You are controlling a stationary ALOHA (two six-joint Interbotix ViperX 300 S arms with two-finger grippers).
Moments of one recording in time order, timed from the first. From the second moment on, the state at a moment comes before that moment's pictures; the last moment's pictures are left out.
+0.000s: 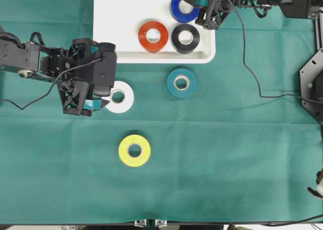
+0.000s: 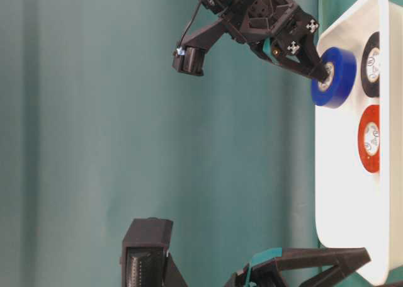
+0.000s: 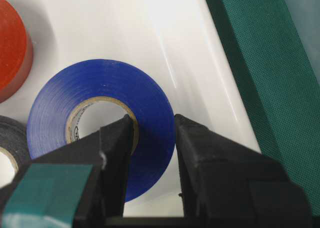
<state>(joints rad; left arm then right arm) -0.02 -0.13 0.74 -0.03 0.35 0.10 -0.54 0.06 0.73 -0.59 -0.08 0.47</state>
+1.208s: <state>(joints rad) -0.03 -0.13 0.74 -0.03 0.35 0.08 -0.49 -0.05 0.80 -0.59 -0.18 0.48</state>
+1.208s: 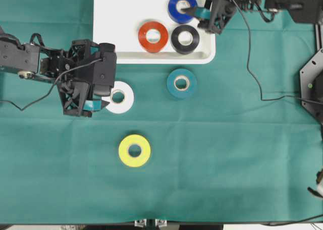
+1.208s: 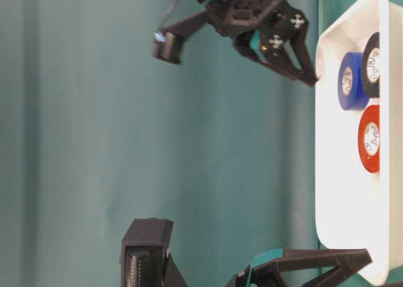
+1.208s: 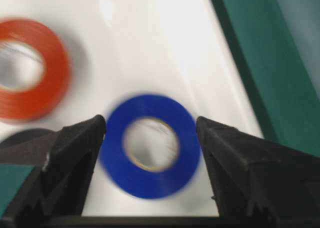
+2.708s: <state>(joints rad) -0.04 -0.13 0.74 -0.03 0.35 0.06 -0.08 -0.25 1.00 -0.58 -0.34 0.61</state>
